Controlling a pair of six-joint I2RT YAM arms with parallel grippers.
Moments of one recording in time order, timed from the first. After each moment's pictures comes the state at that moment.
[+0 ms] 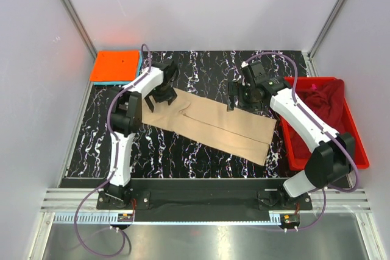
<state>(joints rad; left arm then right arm) -0.33 2.24 1.82 -1.09 -0.34 -0.91 0.44 1.51 1.38 -0.87 0.00 0.41</state>
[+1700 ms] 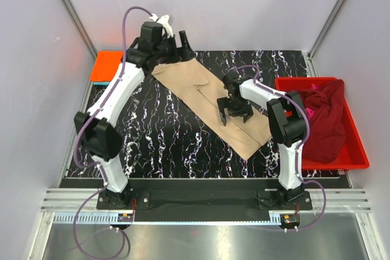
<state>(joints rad) -0.37 1.85 1.90 -0.52 0.23 -0.44 0.43 2.08 1.52 -0.87 0.04 0.23</state>
